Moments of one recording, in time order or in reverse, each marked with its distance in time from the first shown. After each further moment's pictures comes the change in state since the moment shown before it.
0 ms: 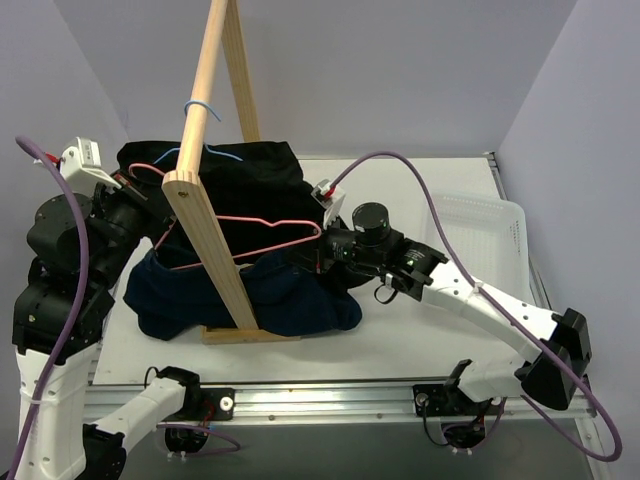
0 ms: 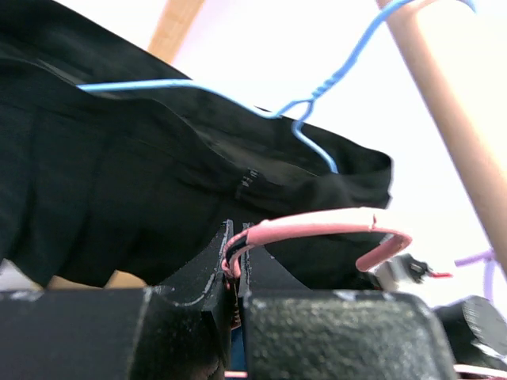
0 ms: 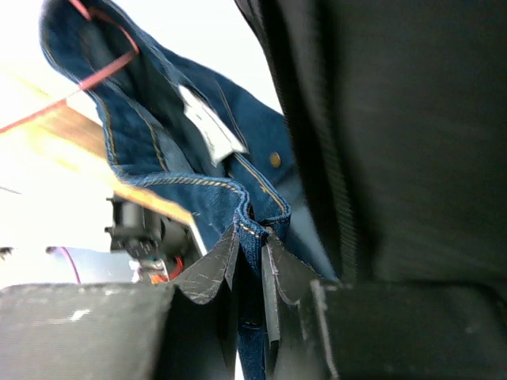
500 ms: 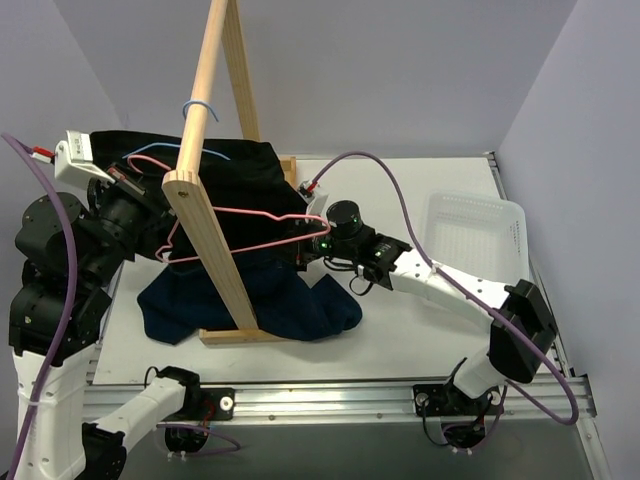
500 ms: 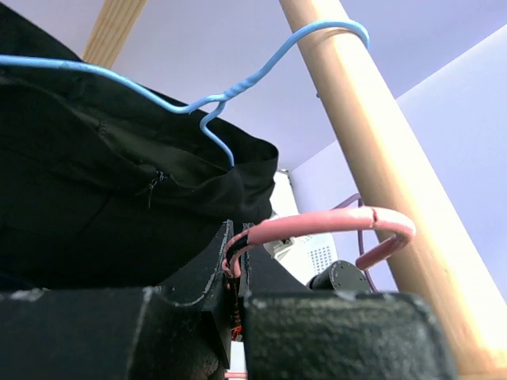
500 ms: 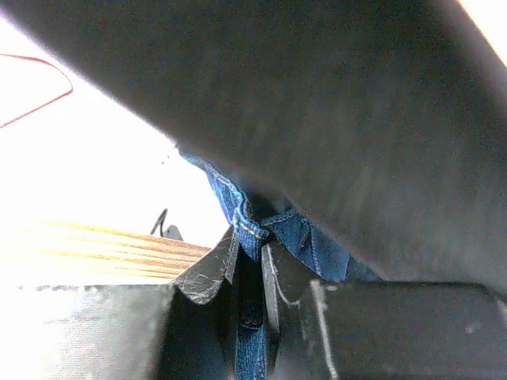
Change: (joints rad) left arm 0.001 0.002 0.022 0.075 0.102 -0.095; right arm -0.018 0.217 0.020 0.173 0.032 0.160
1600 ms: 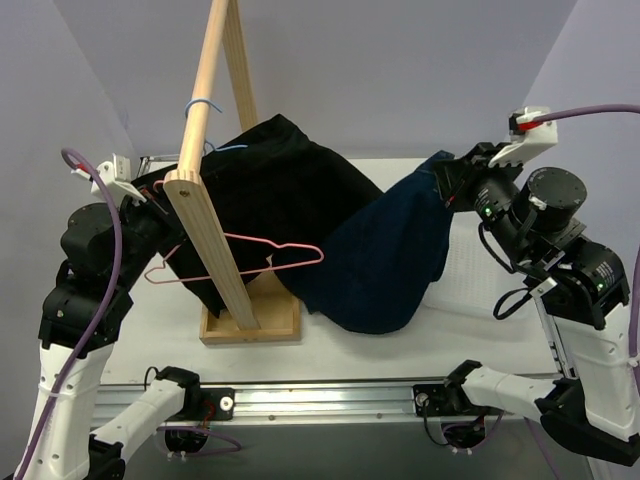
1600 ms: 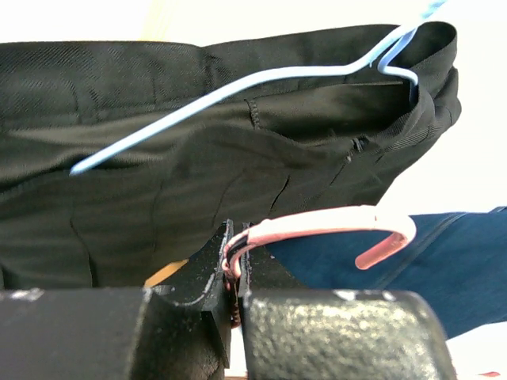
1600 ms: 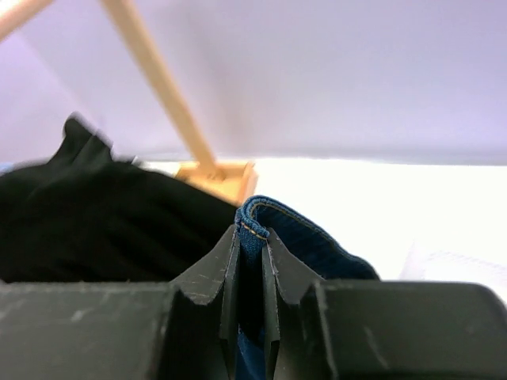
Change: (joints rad) left arm 0.005 -0.072 -0.251 0.014 -0.029 0.137; right arm -0.219 -0.449 0.655 -0.873 0.629 -0.286
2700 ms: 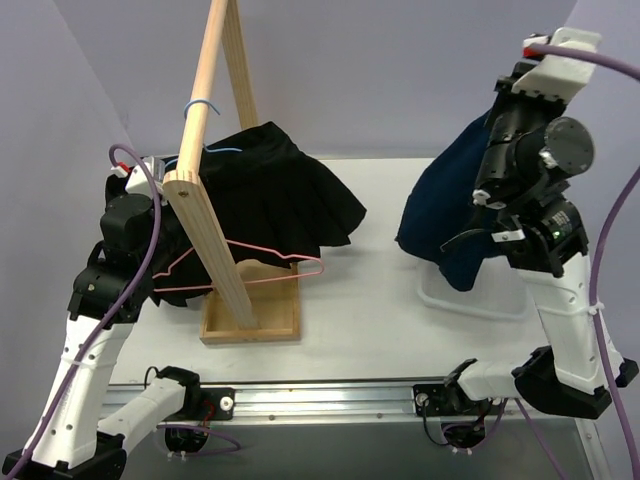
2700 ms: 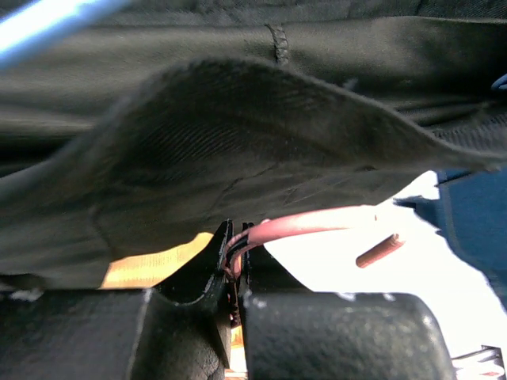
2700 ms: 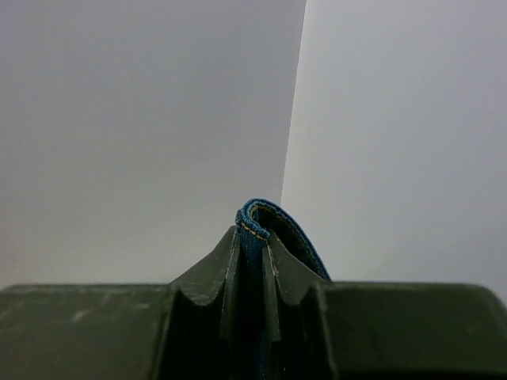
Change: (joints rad) left arm 0.000 0.052 -0.123 0.023 0.005 0.068; right arm -0.009 0.239 0.214 0.556 0.665 -0.733
